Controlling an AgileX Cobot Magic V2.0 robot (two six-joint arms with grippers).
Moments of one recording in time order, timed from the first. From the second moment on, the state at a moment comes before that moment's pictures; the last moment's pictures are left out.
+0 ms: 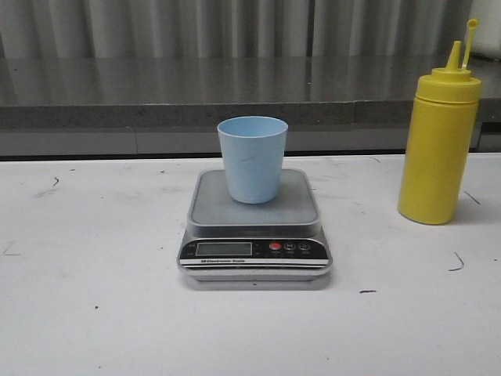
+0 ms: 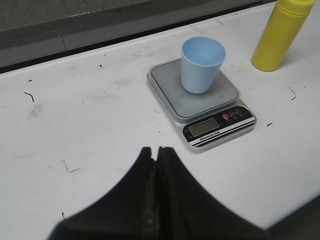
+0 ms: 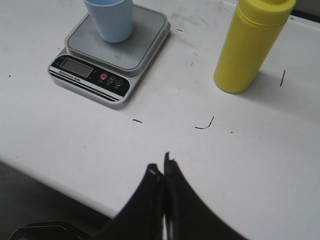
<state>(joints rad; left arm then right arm) -0.51 0.60 -0.76 0.04 0.76 -0.08 0.45 0.54 -0.68 -0.01 0.86 0.06</state>
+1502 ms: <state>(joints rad) -0.03 0.00 0.01 -0.03 0.02 -0.09 0.45 0.54 -0.68 -0.01 0.86 0.06</state>
